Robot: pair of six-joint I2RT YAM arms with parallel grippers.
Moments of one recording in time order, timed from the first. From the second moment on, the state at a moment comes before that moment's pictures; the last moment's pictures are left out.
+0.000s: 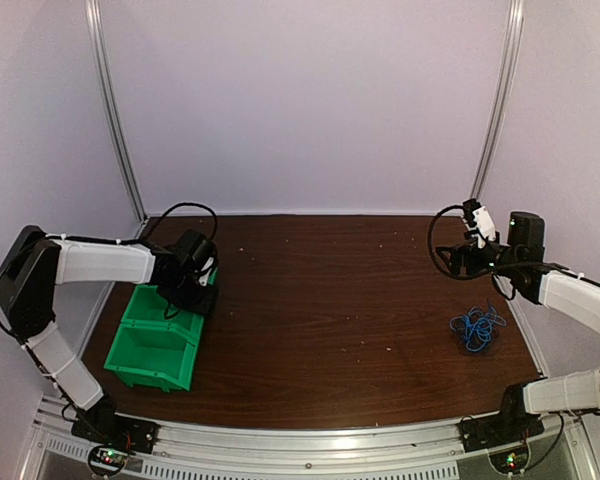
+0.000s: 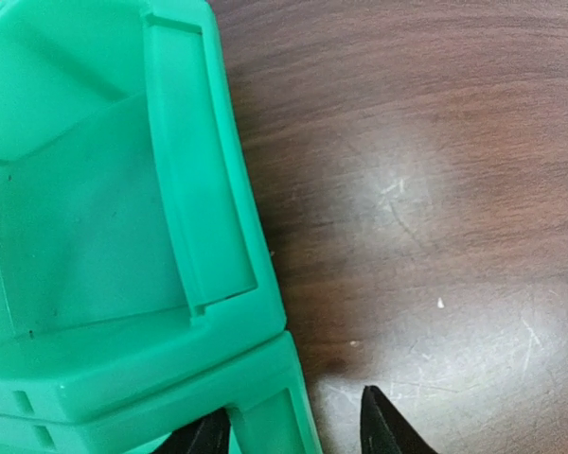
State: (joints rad) left arm -0.55 1.64 0.96 -0.48 -0.18 -0.24; right arm 0.02 1.14 0.65 0.11 -0.40 -0.21
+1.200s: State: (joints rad) left arm -0.88 2.13 1.49 -0.23 0.16 0.59; right arm 0.02 1.12 0.65 0.10 -0.38 -0.26
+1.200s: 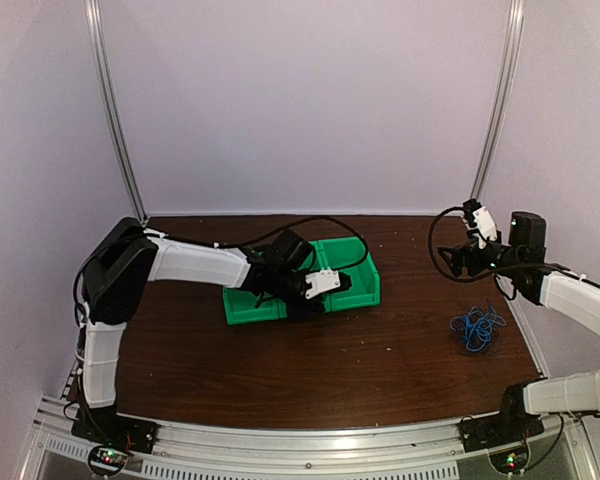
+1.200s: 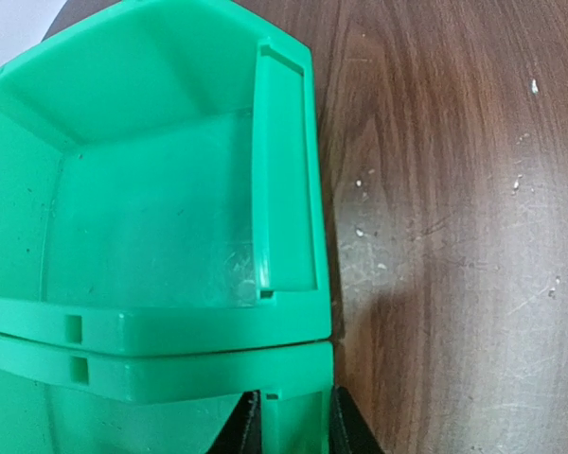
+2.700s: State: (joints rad) left arm -1.12 1.86 1.49 -0.06 -0.18 0.25; right arm -0.23 1.02 0.87 -0.86 -0.15 -0.97
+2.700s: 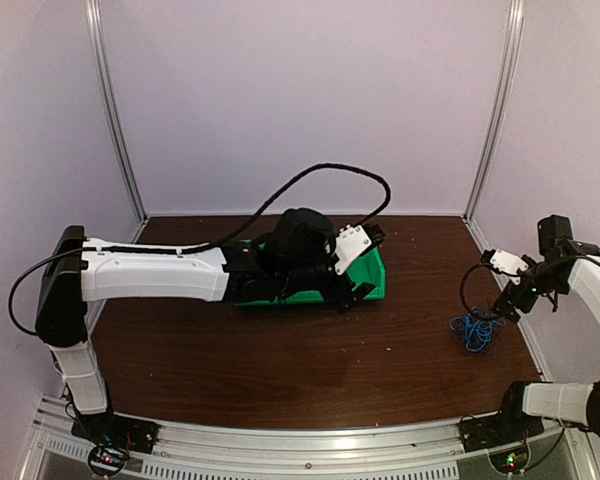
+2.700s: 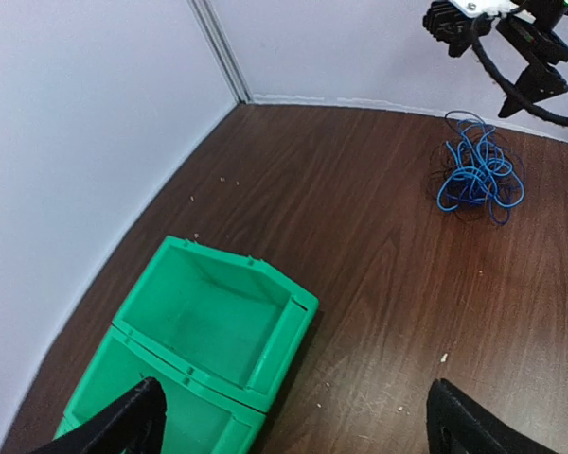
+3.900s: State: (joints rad) left arm -0.99 1.21 0.97 -0.23 -0.68 -0.26; right arm 0.99 2.04 1.65 -0.92 -0.28 -0.83
